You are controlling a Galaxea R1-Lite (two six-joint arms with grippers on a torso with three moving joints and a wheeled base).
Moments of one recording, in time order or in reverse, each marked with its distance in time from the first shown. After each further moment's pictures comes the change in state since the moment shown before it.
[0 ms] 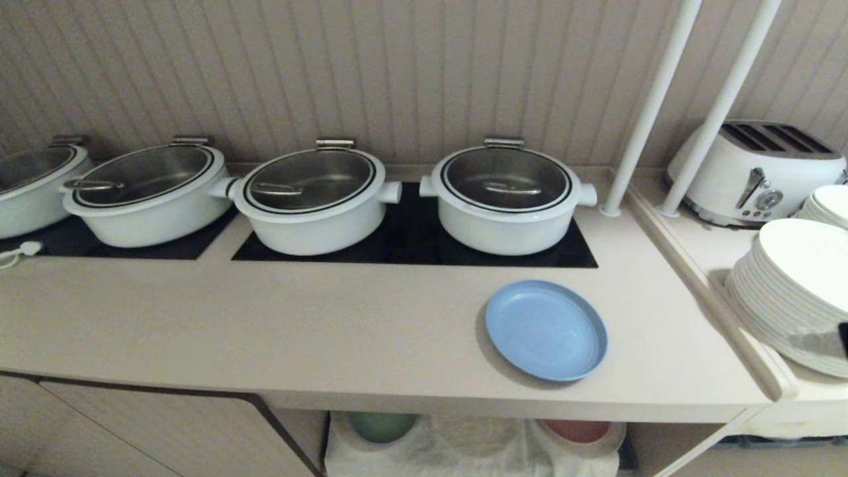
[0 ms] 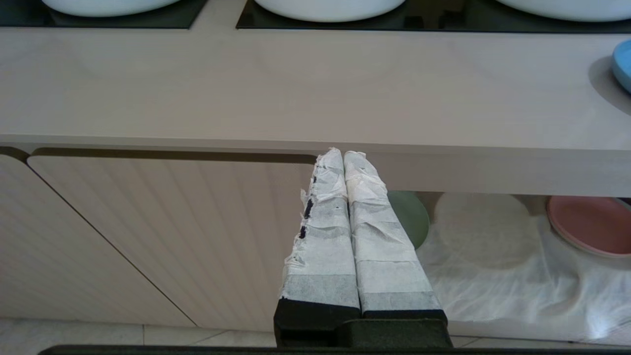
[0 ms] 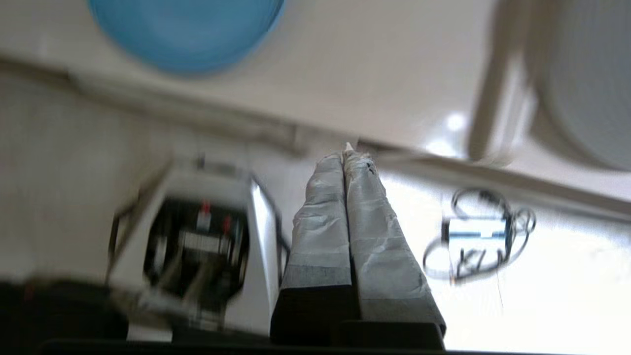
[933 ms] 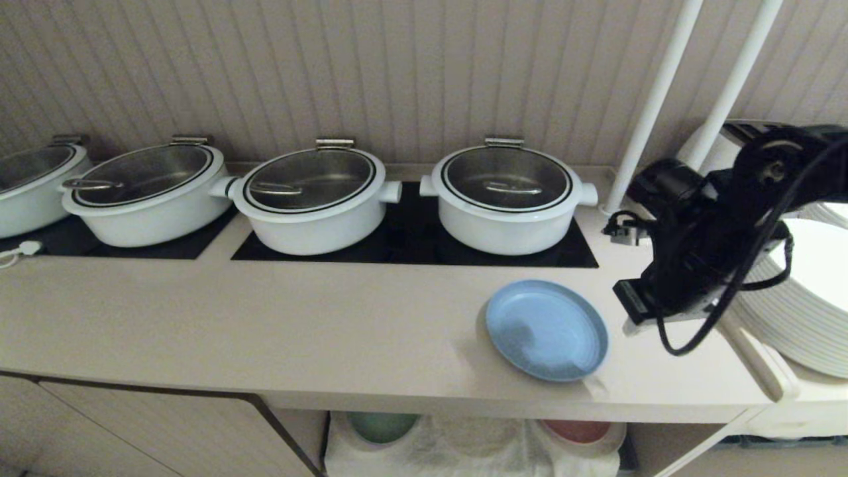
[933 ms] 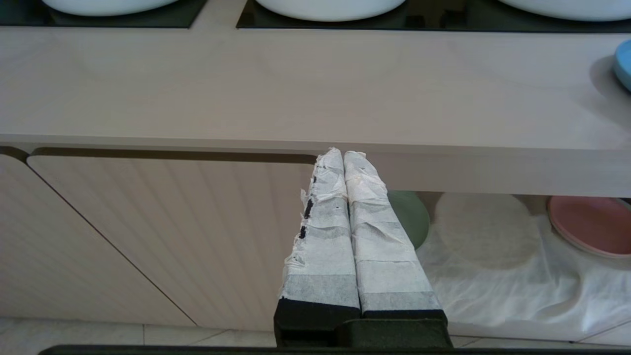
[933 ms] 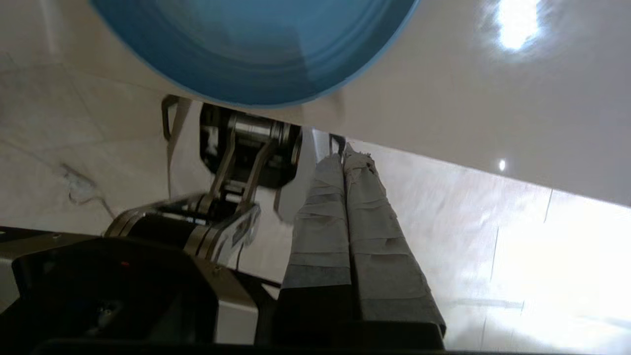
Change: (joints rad) left arm 0.000 0.000 0.000 0.000 0.000 0.000; right arm 0.221 0.725 -0.615 0.385 -0.006 0.232
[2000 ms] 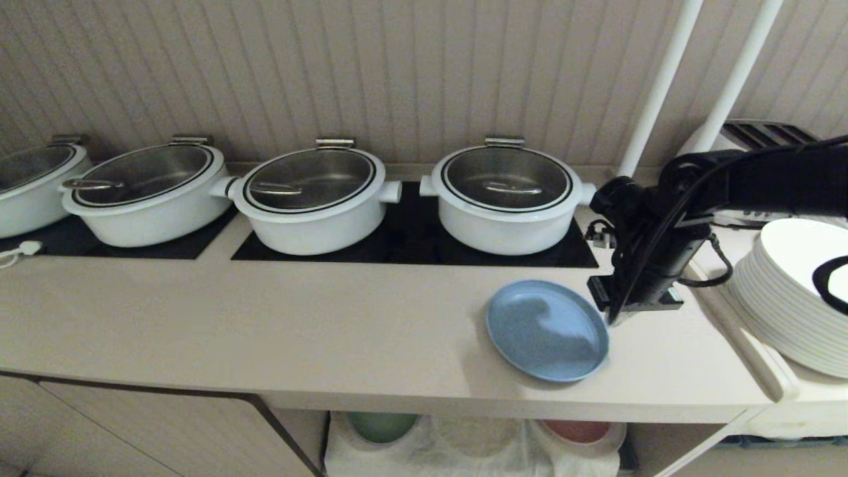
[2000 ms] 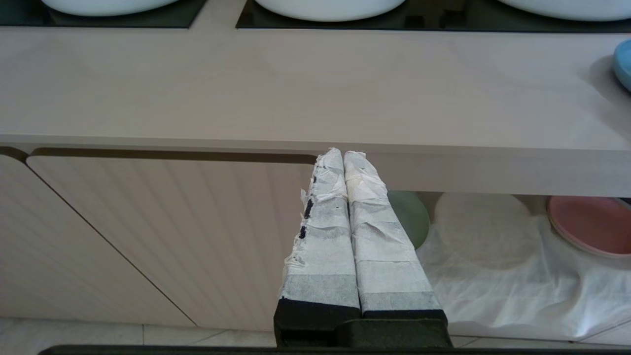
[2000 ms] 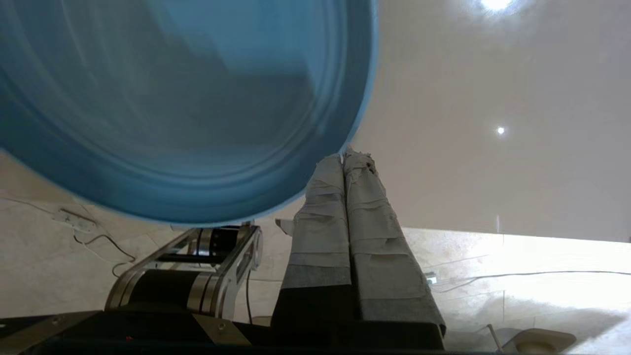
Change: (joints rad) left arm 0.000 0.000 0.000 0.000 0.000 -0.001; right arm -0.042 0.229 -0.211 0.028 -0.079 0.089
